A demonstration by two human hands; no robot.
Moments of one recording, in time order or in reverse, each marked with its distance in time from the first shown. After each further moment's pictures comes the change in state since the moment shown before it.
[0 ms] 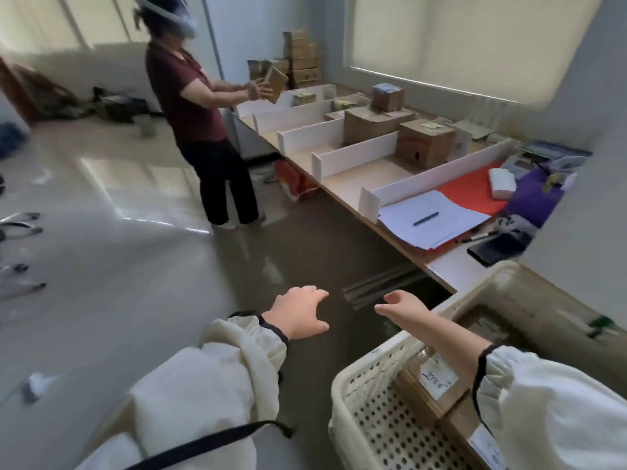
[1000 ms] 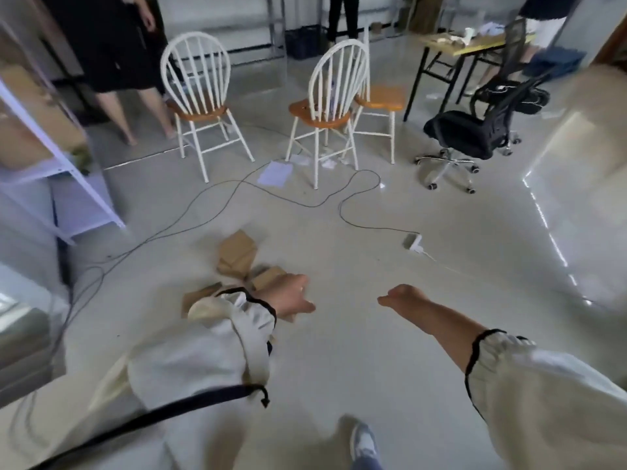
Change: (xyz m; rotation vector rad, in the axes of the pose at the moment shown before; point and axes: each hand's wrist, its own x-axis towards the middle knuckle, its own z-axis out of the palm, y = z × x) left_hand -0.644 -0.381 0.181 -0.799 0.313 -1.432; right_hand -0.312 -0.315 0.643 -0.813 -0.943 -0.765
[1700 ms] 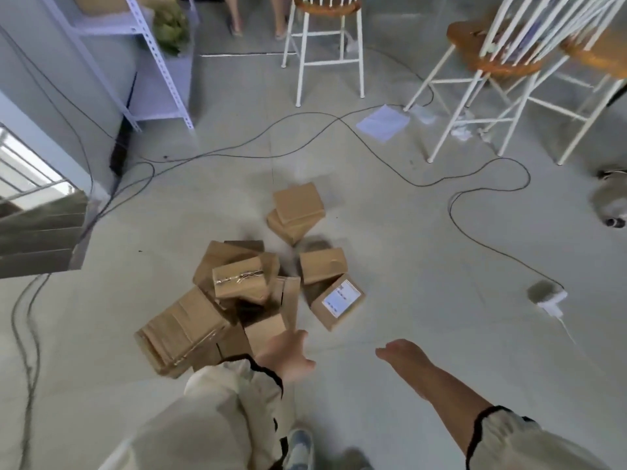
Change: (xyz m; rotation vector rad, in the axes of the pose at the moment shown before) left_hand 0.250 -0.222 0.176 -0.422 -0.041 -0.447; right_hand 0.342 -0.052 0.218 -0.312 -0.407 0.024
